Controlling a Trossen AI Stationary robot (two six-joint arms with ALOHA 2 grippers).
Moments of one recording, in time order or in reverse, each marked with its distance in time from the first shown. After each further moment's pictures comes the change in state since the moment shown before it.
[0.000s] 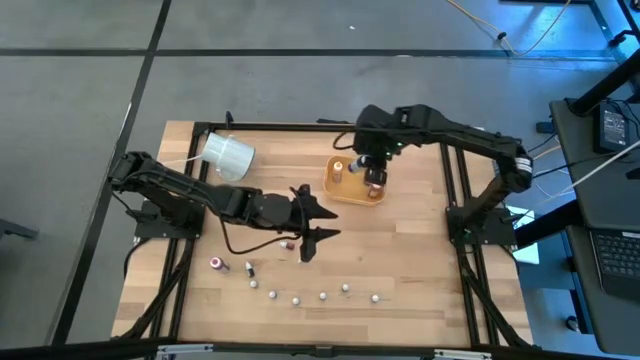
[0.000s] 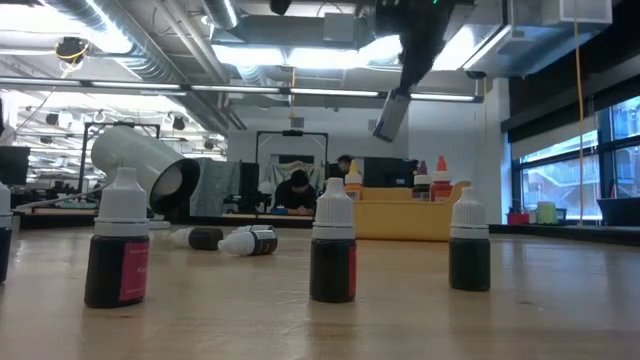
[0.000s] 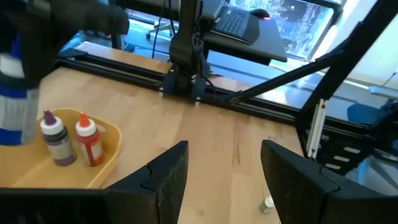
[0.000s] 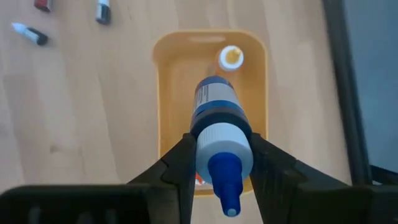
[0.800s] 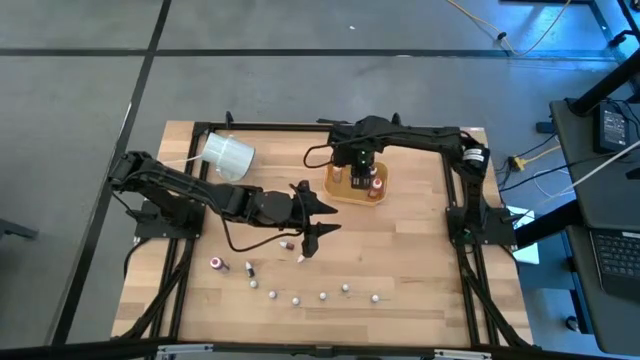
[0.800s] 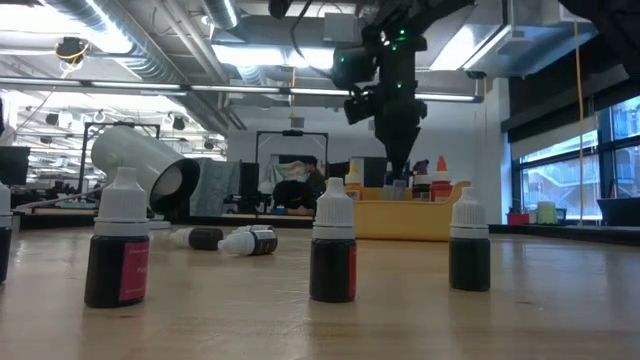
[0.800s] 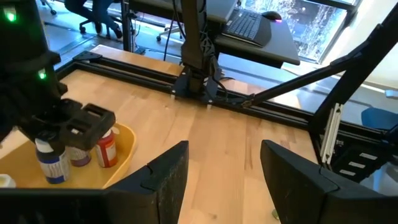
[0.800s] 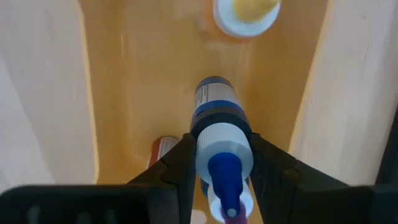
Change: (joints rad) left arm 0.016 0.000 0.000 -0.004 -0.026 0.010; right arm -0.042 0.331 0.000 0.011 0.062 -0.133
